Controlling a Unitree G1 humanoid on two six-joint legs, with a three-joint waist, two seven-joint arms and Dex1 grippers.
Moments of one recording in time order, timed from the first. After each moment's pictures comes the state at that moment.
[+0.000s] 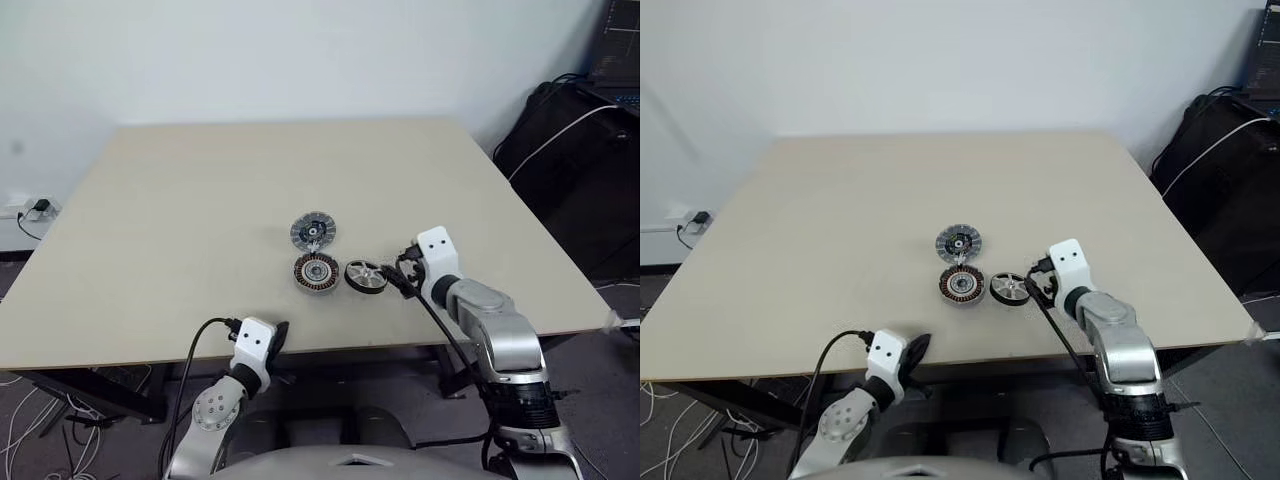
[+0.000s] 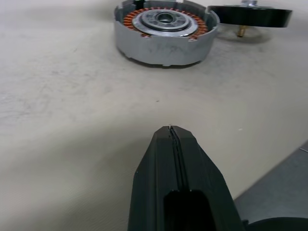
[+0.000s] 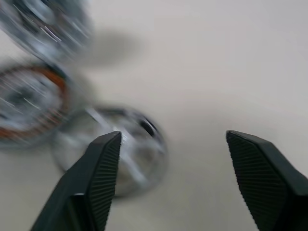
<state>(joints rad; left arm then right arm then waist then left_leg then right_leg) 0.33 0.12 -0.26 -0.06 0.00 0.02 -0.32 -0.18 -0.28 -0.02 -0.30 0.06 0.86 0.43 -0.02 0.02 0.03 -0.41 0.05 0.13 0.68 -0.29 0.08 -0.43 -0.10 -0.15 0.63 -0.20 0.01</state>
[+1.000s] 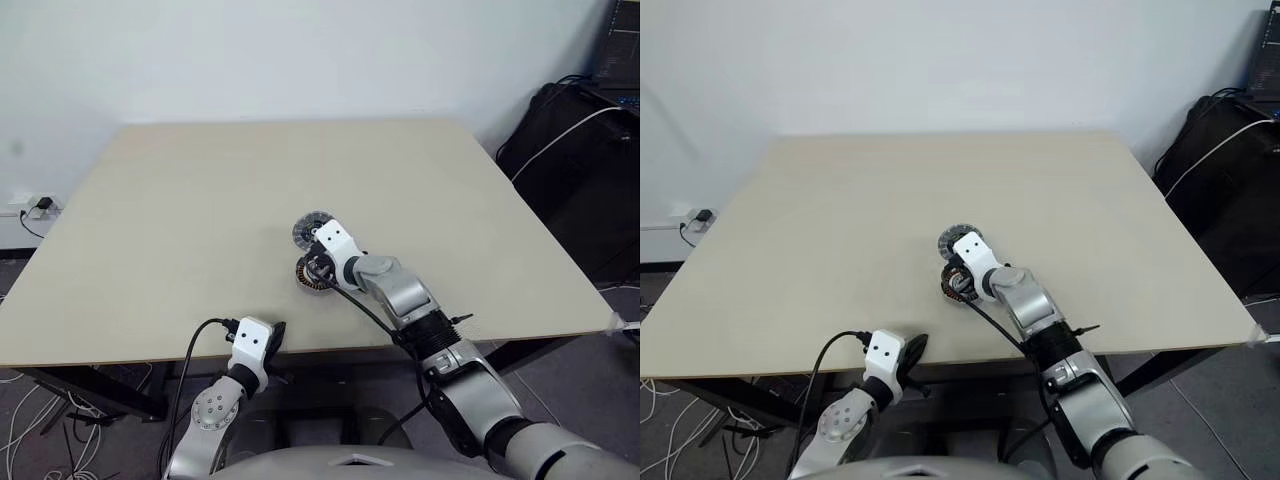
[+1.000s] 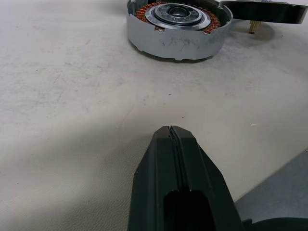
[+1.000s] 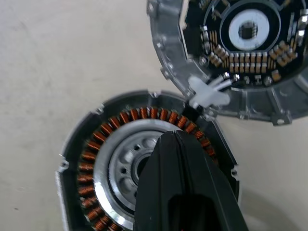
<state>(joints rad) 0.34 0.12 -0.25 -0.06 0.00 0.03 -0.29 -0.56 -0.12 0.33 0.37 -0.03 0.67 0.43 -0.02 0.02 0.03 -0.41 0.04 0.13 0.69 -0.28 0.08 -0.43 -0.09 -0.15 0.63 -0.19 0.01</state>
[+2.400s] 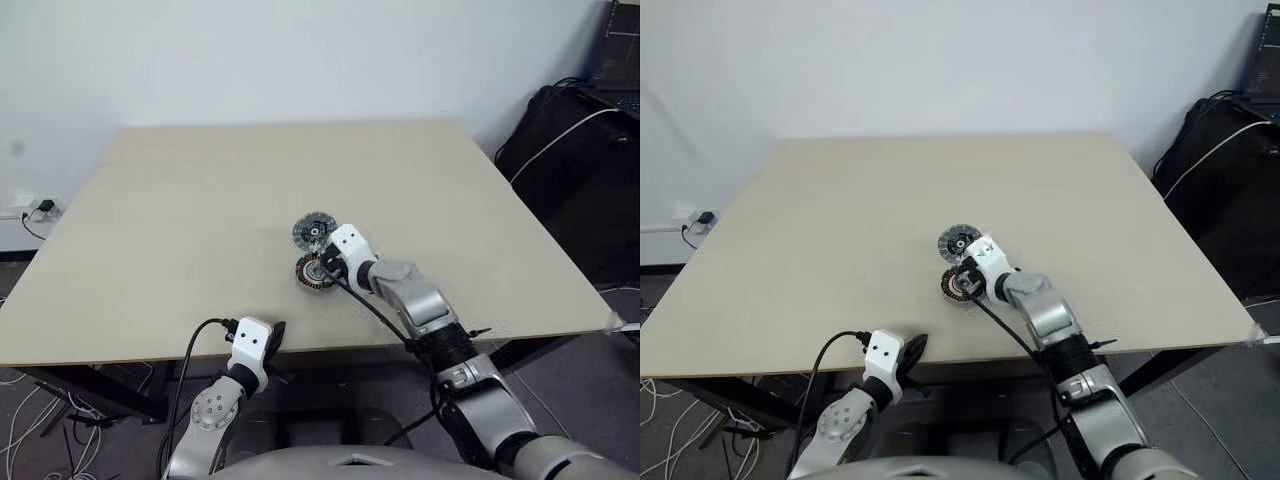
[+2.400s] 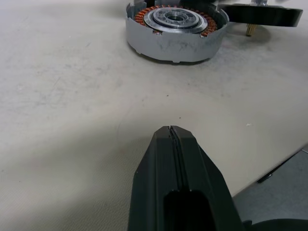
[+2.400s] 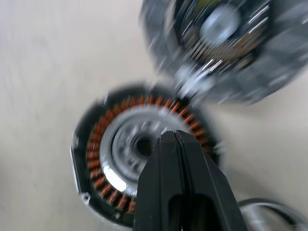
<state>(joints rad) 0.35 0.12 -0.25 -0.07 -0.01 0.03 -0.29 -0.42 -0.18 0.19 0.11 0.05 0.68 0.48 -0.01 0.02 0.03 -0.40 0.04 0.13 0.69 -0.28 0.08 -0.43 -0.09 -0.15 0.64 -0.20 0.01</state>
